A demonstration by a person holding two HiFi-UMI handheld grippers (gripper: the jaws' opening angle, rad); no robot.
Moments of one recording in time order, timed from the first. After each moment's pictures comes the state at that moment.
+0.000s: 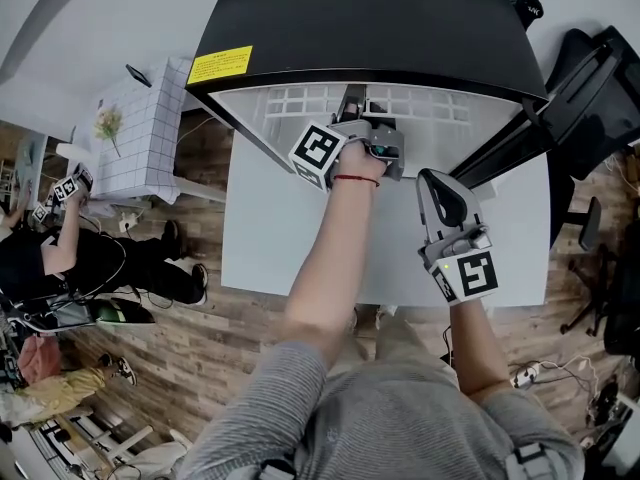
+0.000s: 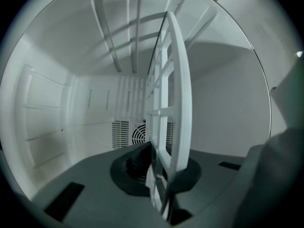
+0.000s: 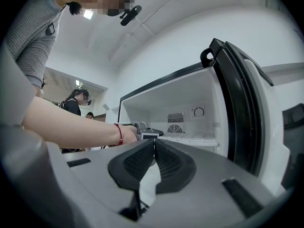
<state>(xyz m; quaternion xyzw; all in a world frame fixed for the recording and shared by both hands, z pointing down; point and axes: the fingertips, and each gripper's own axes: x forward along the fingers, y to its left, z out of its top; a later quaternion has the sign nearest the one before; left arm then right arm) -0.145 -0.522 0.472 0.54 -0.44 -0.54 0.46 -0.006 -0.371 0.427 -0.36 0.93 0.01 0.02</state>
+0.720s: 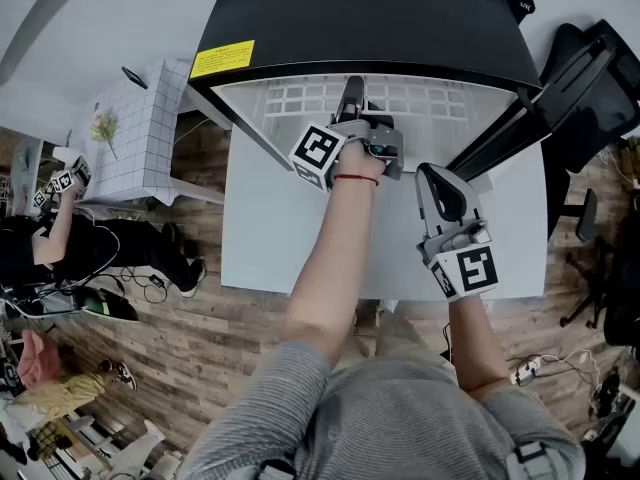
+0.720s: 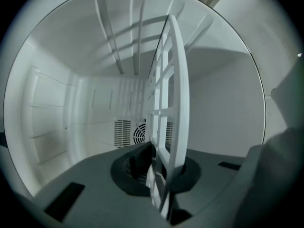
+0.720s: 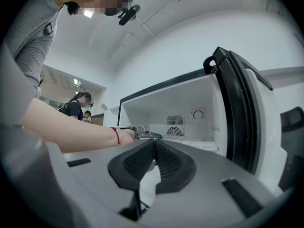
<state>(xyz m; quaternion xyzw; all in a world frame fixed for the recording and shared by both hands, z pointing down) -0.143 -0.514 0.473 0.54 -0.44 -0.54 0.47 -0.007 -0.367 0.417 -0.38 0.93 0.01 0.02</state>
